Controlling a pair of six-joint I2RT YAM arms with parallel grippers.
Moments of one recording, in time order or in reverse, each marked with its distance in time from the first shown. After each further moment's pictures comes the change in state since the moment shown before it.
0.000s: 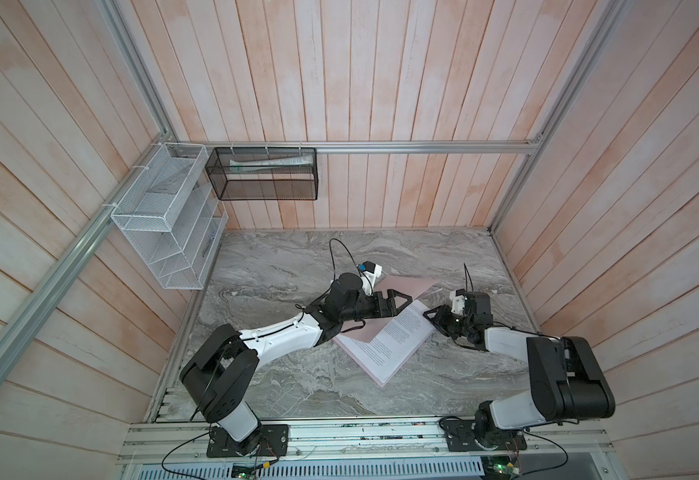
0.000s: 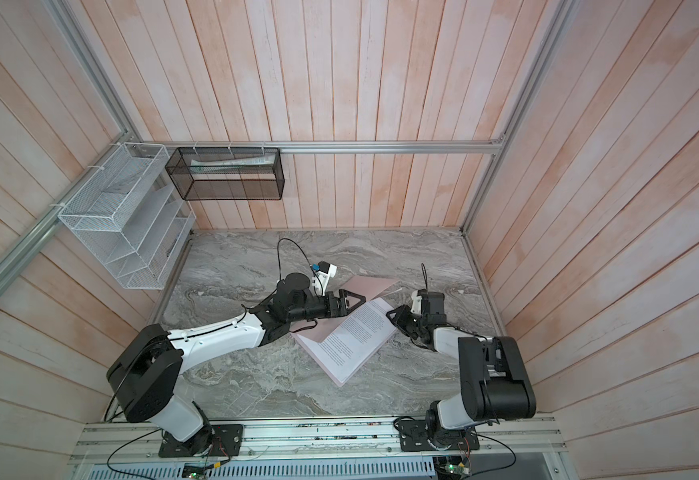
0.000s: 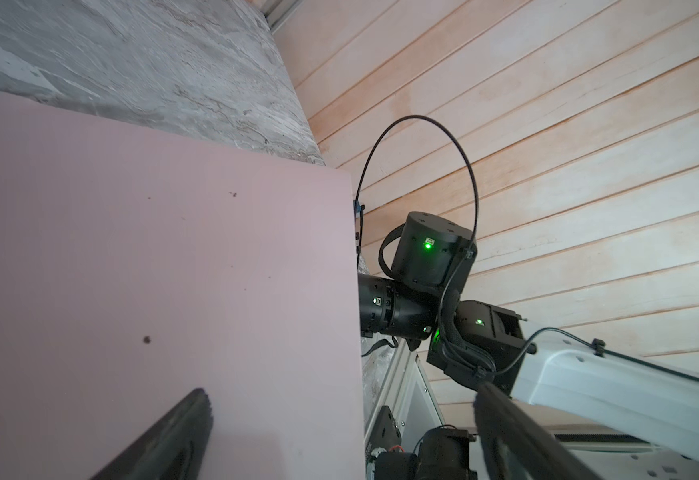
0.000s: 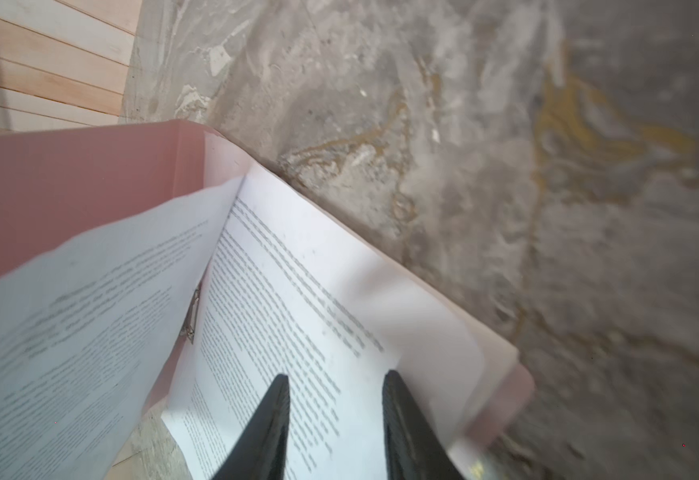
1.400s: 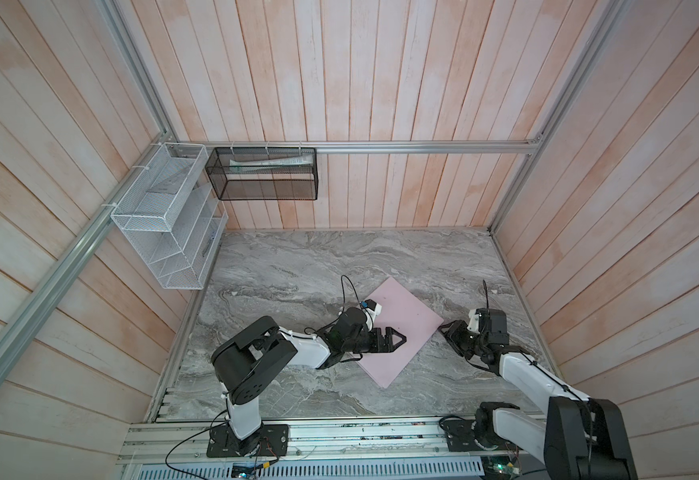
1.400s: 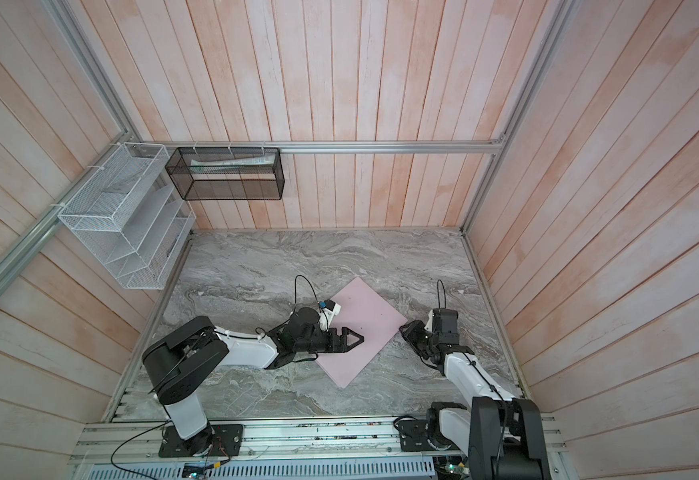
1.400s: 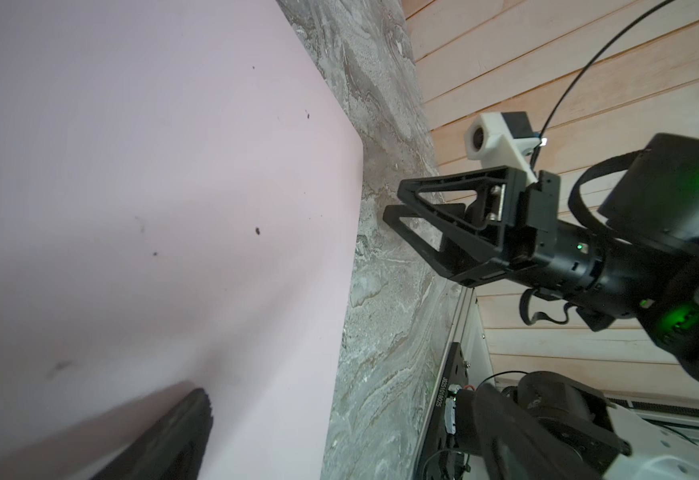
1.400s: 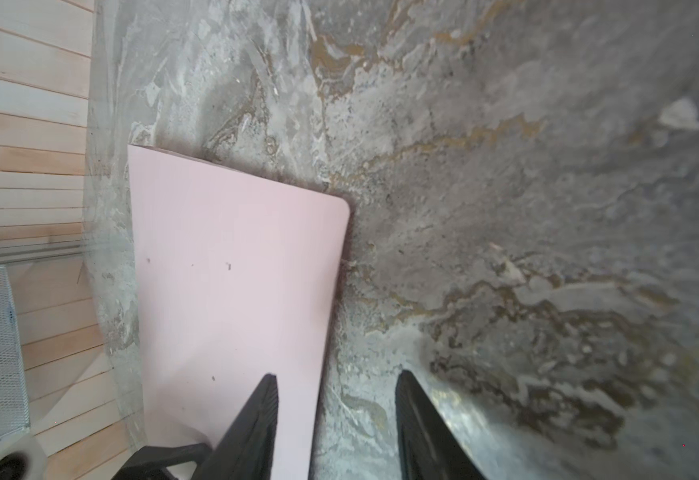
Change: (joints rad) left arm -0.062 0.185 -0.240 0.238 -0.007 -0.018; right arm -0.064 -0.276 -0.106 -0.239 0.091 0.080
